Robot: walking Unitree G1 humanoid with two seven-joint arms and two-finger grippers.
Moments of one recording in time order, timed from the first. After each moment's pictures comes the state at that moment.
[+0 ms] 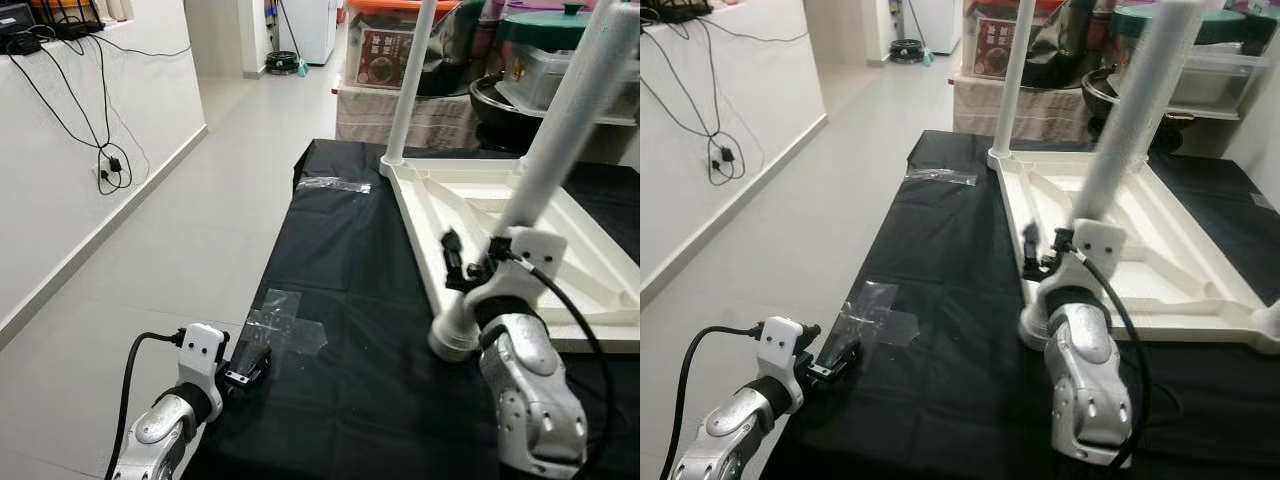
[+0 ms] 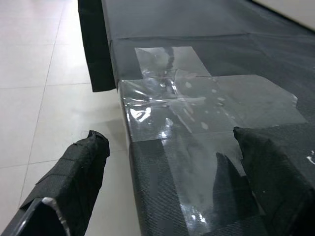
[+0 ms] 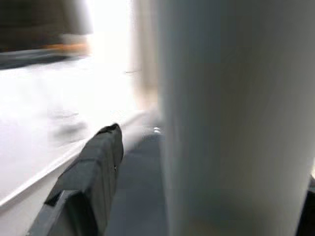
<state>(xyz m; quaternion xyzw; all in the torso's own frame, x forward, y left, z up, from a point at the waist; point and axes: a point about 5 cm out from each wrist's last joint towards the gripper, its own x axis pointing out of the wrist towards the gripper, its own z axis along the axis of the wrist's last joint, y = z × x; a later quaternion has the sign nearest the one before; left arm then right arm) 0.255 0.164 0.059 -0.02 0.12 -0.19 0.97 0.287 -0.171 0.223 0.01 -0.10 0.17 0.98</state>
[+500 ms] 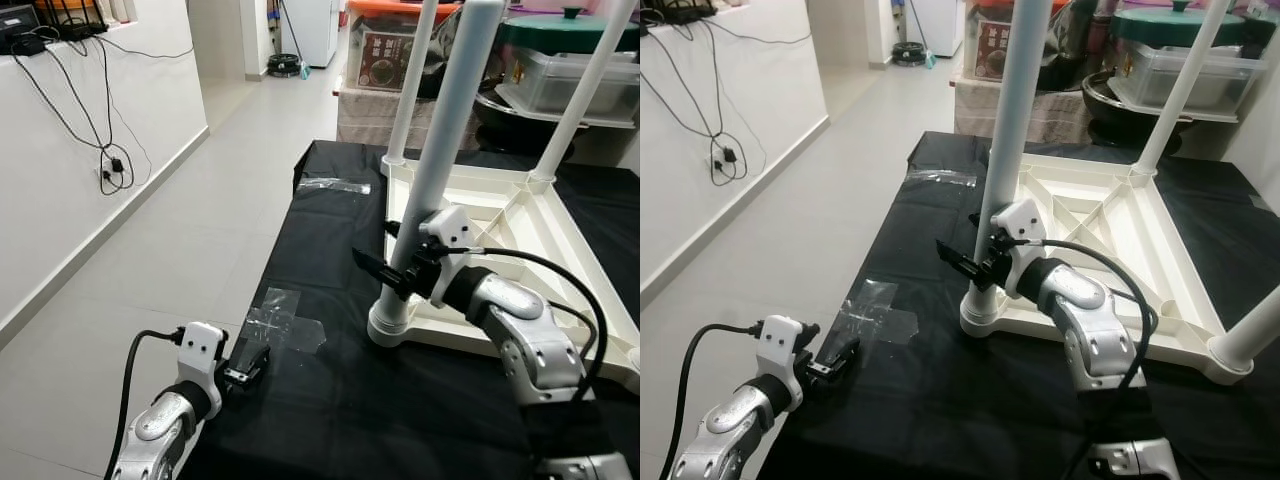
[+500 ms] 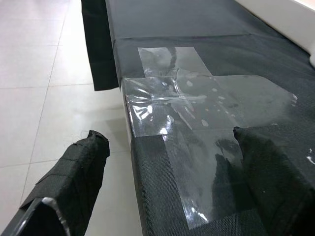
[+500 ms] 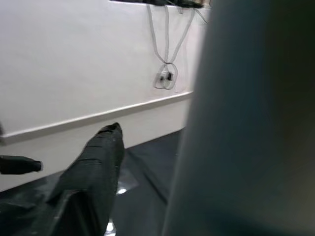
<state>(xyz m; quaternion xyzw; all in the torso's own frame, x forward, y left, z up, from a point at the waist) 0.257 0.166 0.058 -0.02 0.12 -0.18 0.97 0.321 -0.158 0.197 -0.07 -0.02 0.38 0.92</state>
